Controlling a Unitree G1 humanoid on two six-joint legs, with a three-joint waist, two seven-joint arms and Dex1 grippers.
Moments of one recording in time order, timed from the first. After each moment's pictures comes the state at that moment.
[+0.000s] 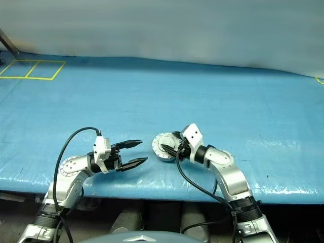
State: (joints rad) left arm -0.07 0.45 -0.09 0.02 -0.37 -0.01 -1.09; right arm -0.16 -0.33 0.18 -0.13 0.24 0.36 0.68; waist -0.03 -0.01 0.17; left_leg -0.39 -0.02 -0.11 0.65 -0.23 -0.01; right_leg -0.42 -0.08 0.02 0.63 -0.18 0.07
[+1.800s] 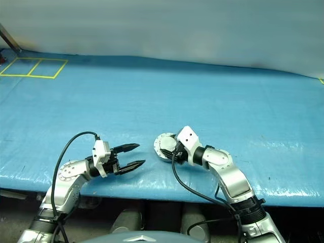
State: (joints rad) left arm -0.02 0.47 -0.09 0.02 -0.36 -0.01 -1.05; right arm -0.18 -0.41 0.26 -0.23 0.18 0.45 0.68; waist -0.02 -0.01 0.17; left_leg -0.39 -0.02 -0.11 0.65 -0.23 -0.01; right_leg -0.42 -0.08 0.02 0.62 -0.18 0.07
